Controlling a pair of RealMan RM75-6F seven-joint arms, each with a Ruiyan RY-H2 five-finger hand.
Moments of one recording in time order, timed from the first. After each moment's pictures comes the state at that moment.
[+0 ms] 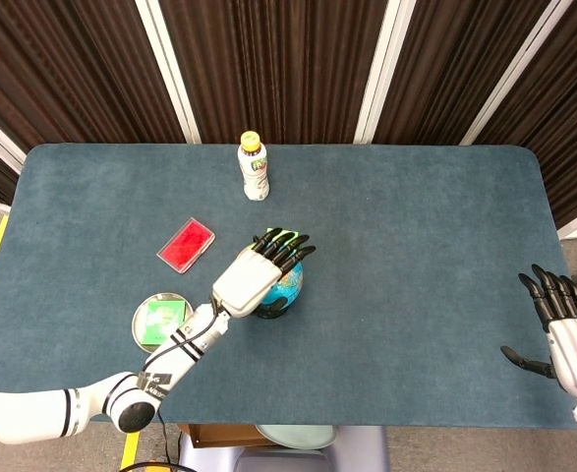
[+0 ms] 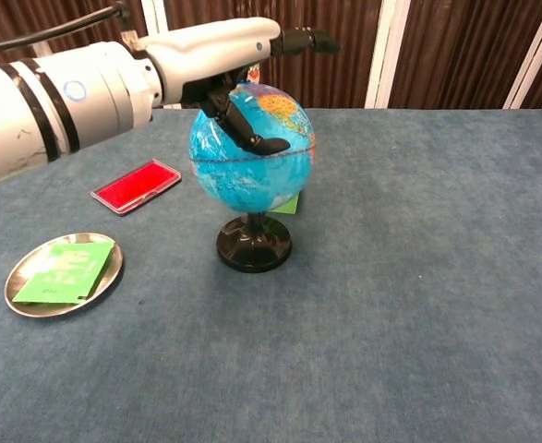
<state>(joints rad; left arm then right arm) -0.89 -1.54 -0.33 -1.69 1.23 0.93 0.44 0.06 -1.00 0.05 -1.69 -1.58 1.53 0.05</state>
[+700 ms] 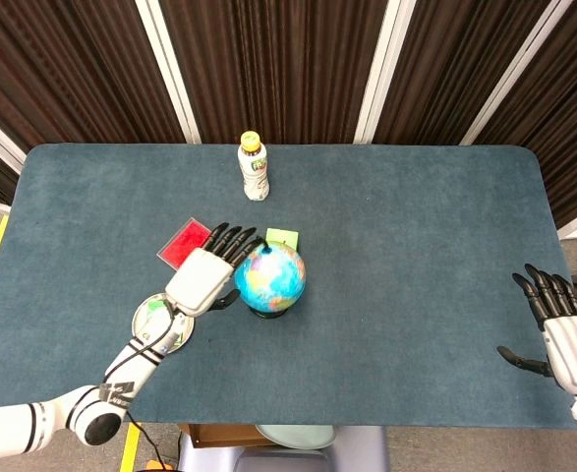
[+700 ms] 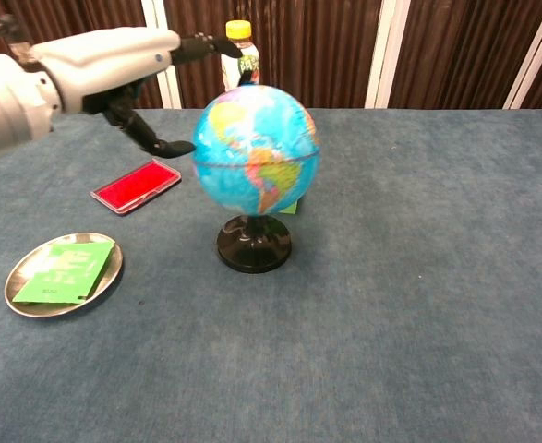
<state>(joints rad) -0.78 -1.41 -0.20 -1.74 1.27 1.09 0.45 0.08 -0.99 0.04 -1.68 -1.60 1.51 0.08</state>
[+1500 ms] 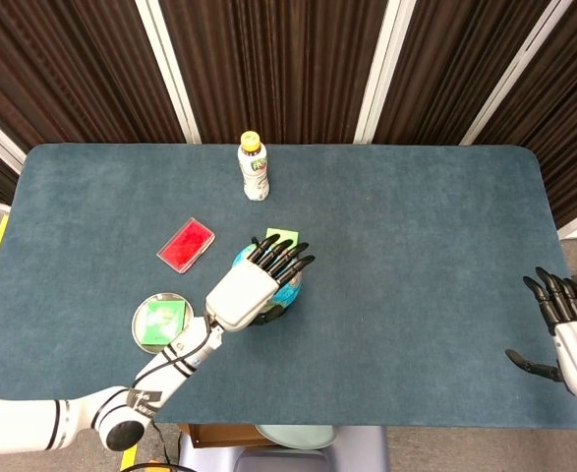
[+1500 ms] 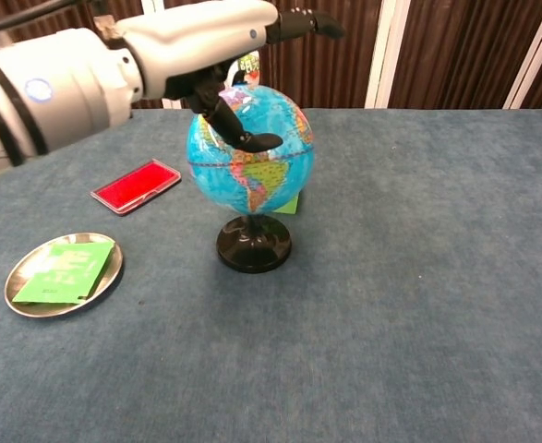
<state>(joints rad) -0.90 -1.51 -0.26 -1.79 1.25 1.04 0.54 0.05 -0.98 0.03 -1.66 -1.59 1.54 0.11</state>
